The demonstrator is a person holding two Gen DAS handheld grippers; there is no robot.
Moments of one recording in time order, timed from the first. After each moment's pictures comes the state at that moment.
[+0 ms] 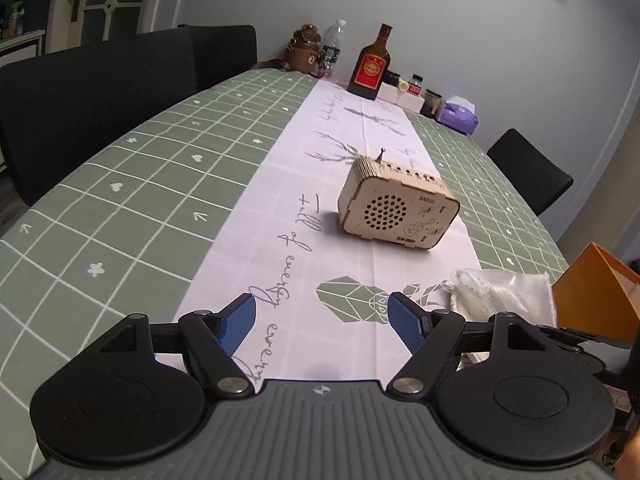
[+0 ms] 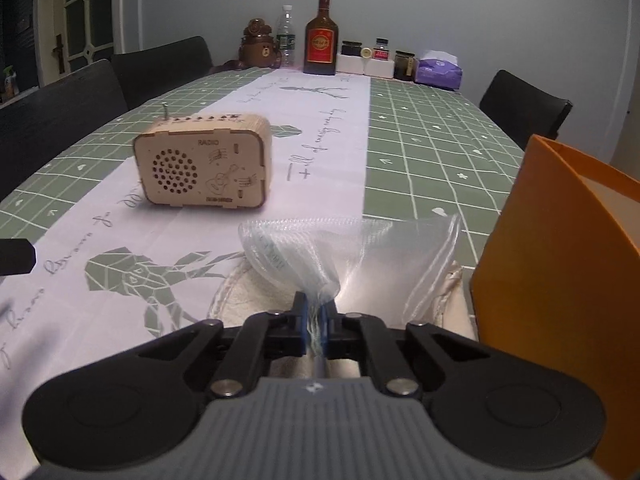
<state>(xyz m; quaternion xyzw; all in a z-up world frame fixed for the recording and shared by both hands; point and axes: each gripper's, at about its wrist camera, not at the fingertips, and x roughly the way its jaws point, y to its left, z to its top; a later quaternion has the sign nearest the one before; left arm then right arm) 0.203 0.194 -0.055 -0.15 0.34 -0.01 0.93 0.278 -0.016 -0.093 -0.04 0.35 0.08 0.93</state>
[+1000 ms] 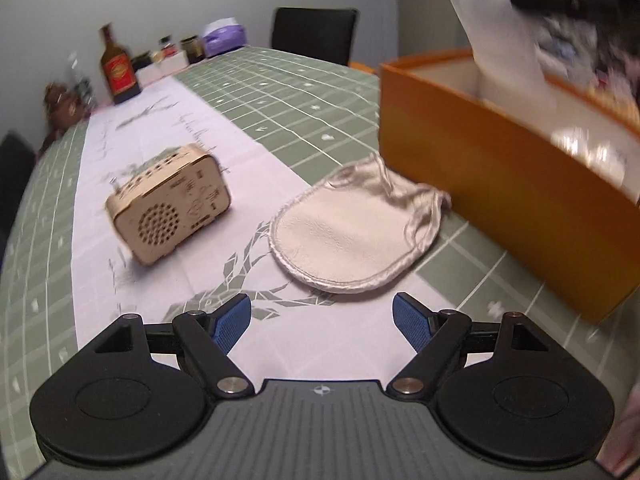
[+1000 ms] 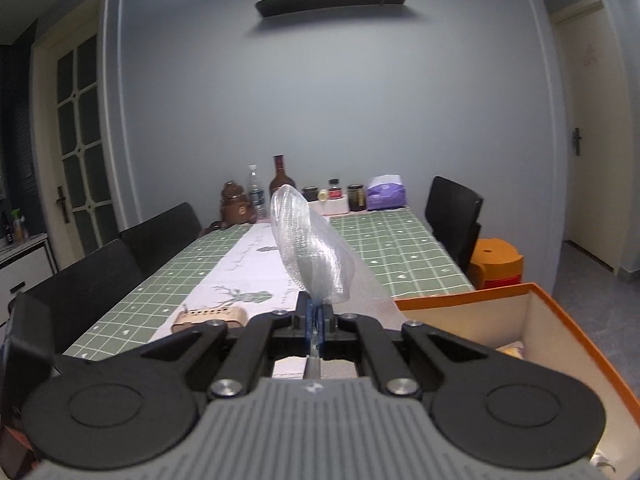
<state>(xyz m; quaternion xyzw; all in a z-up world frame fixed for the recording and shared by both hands) 0.216 0.066 -0.060 0.21 0.37 -0.28 0.86 0.149 -0.116 0.050 0.07 0.17 0.05 0.98</state>
